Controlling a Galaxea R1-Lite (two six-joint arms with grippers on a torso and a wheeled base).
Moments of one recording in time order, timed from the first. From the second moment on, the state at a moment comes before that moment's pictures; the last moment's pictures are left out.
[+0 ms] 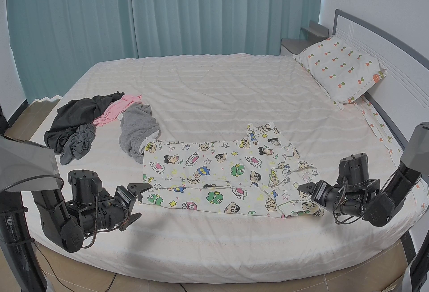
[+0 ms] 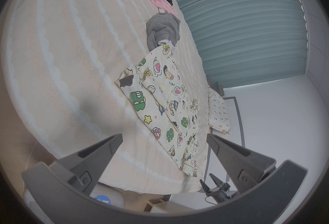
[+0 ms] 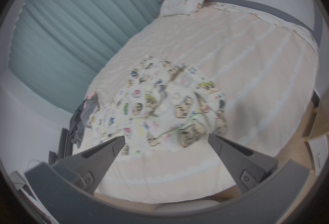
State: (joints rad) left arm -0.18 2.14 -0.32 -1.30 -0.31 -1.17; right arm 0.34 2.01 -0.52 -0.82 -0.06 0.78
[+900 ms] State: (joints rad) left arm -0.18 2.14 -0.32 -1.30 -0.31 -1.17; right arm 0.36 2.30 -0.74 -0.84 -0.04 0.81
